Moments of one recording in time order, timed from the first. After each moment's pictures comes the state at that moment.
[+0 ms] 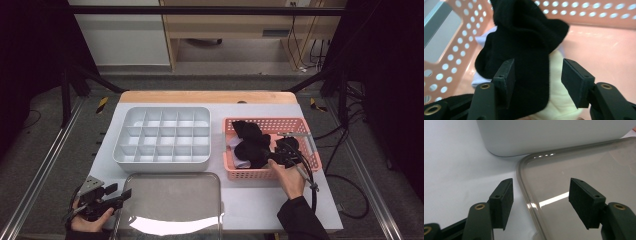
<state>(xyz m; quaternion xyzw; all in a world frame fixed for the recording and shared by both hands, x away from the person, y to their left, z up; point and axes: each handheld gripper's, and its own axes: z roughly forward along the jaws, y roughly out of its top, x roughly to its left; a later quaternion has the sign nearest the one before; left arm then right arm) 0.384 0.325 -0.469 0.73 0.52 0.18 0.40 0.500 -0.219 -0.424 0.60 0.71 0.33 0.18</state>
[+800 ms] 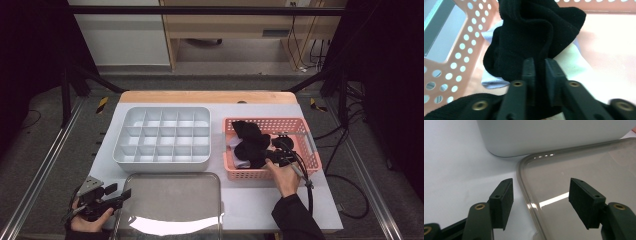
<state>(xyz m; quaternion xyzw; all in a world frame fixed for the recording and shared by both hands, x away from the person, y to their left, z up) 0.383 0.326 -0.469 0.73 0.52 0.18 0.40 0.507 -0.208 -0.428 0.62 0.70 0.32 0.13</state>
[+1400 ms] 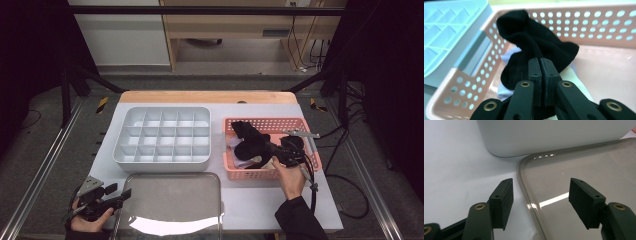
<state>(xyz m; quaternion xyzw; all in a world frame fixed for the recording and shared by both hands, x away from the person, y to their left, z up) 0.383 0.325 -0.469 0.73 0.52 0.18 0.40 0.487 -0.219 -0.401 0.57 0.68 0.42 0.18</state>
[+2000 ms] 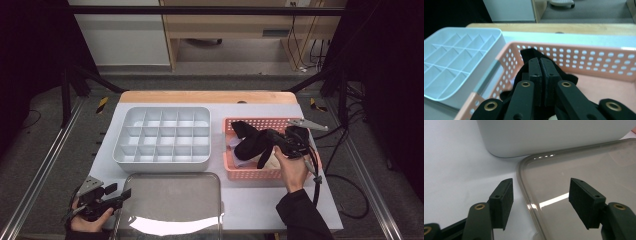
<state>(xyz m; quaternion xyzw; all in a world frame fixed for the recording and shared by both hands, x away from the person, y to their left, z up) 0.383 0.326 -0.469 0.73 0.52 0.18 0.40 0.487 -0.217 -0.362 0.54 0.67 0.46 0.22</state>
